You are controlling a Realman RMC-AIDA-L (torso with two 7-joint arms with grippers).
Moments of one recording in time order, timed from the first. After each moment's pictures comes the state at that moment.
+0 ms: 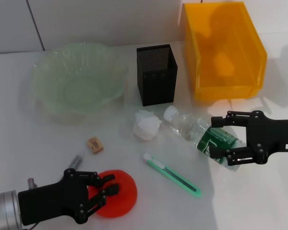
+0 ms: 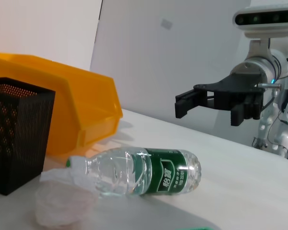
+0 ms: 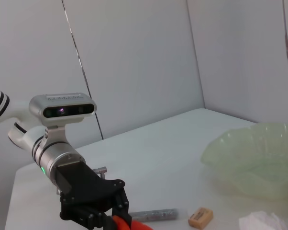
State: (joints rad) left arm -0.50 -2.07 0.27 0.22 2.39 1.61 -0.86; right arm 0.51 2.01 -0.44 -0.61 -2.20 -1.83 1.20
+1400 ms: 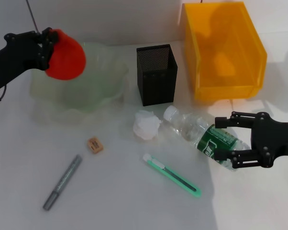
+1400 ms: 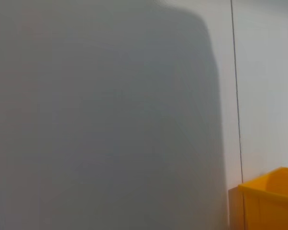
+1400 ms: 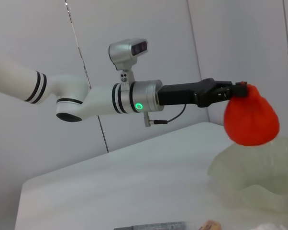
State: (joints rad) left arm -0.70 -2.07 0.32 0.38 1.82 1.21 -0.86; right arm 0.47 2.02 -0.43 -0.63 -2.16 -1.87 1.19
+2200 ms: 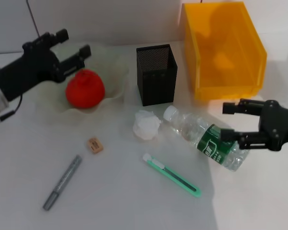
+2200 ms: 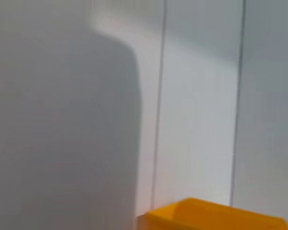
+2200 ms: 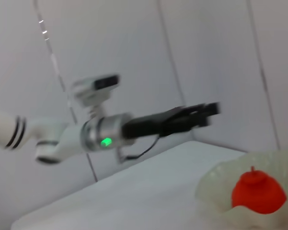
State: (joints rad) left arm -0.65 -2.07 0.41 0.36 1.79 1.42 -0.93; right arm 0.46 2.01 -0.43 -0.69 -2.06 -1.89 1.37
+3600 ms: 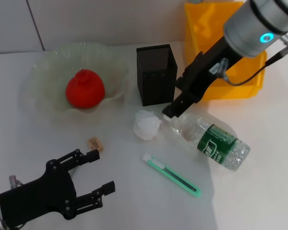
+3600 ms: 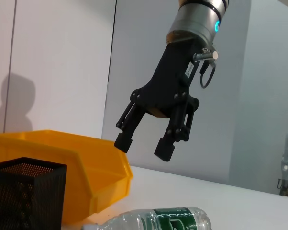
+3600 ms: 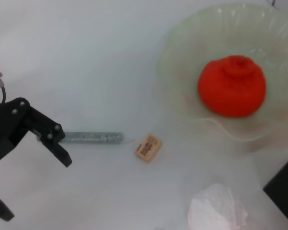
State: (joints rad) left arm -0.35 -2.07 0.76 0.30 1.79 1.70 -0.78; right arm 0.89 2.08 -1.20 -1.33 -2.51 -1.76 2.39
